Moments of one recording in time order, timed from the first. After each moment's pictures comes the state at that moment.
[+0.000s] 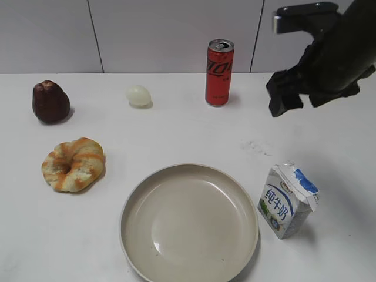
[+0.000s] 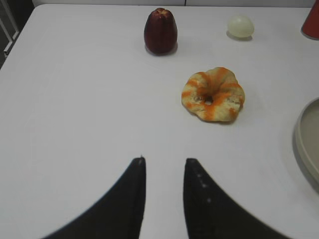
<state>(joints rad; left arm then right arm) -0.20 0.01 -0.49 -0.02 1.08 -0.08 0.37 1.64 -1.19 -0.01 0.76 0.14</state>
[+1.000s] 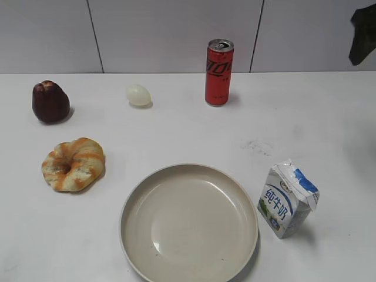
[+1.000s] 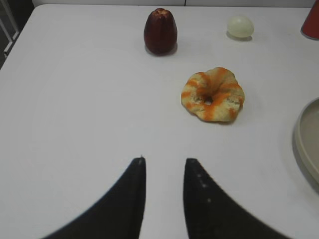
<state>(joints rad) -0.20 0.01 -0.49 -0.02 1.08 -0.08 0.04 1.78 -1.65 0.05 1.19 -0.10</state>
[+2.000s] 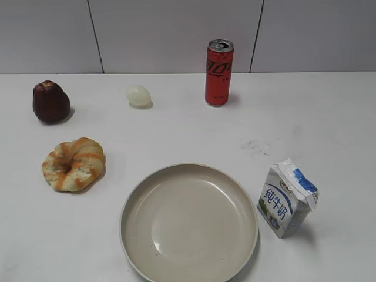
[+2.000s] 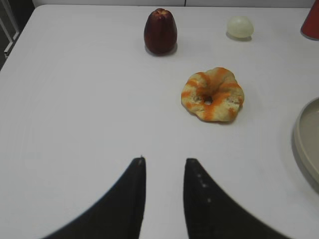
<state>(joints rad) -0.20 0.01 -0.49 -0.02 1.08 -0.08 0.04 0.52 -0.43 0.05 0.94 -0.13</state>
